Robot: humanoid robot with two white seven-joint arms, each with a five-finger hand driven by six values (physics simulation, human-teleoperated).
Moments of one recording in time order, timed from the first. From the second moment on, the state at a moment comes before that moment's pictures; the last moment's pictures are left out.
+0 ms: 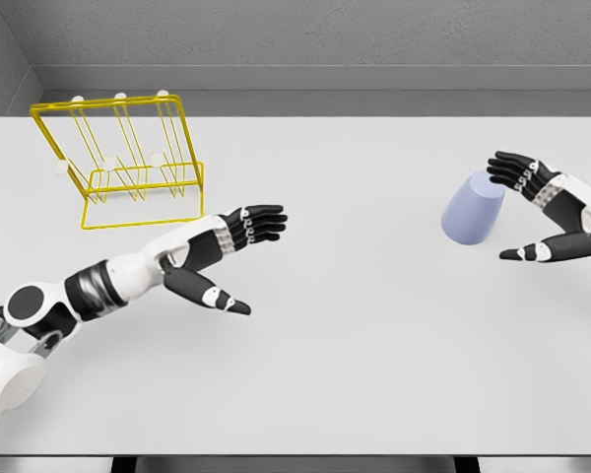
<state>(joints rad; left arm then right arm) -0.30 0.60 -0.58 -1.61 0.75 -0.14 -0.61 -0.32 -0.94 0.59 -1.26 -0.91 -0.61 0.61</state>
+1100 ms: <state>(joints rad) -0.29 0.59 -0.55 -1.57 0.75 -0.08 -0.61 -0.41 -0.77 0.58 -0.95 -0.93 -0.49 0.61</state>
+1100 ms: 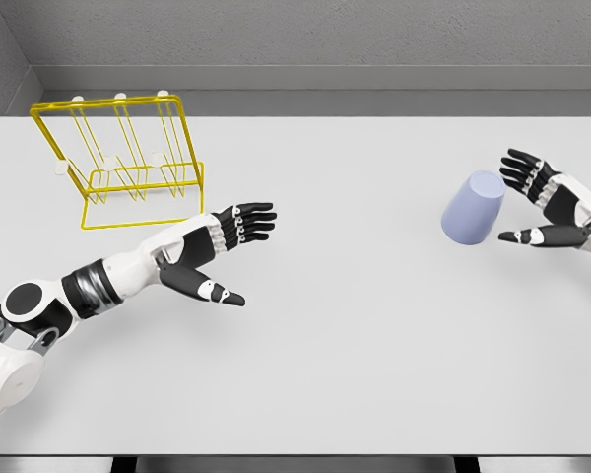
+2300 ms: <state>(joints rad) -0.29 0.59 -0.55 -1.57 0.75 -0.08 -0.61 -0.44 -0.66 0.61 -0.89 -0.93 -0.44 0.61</state>
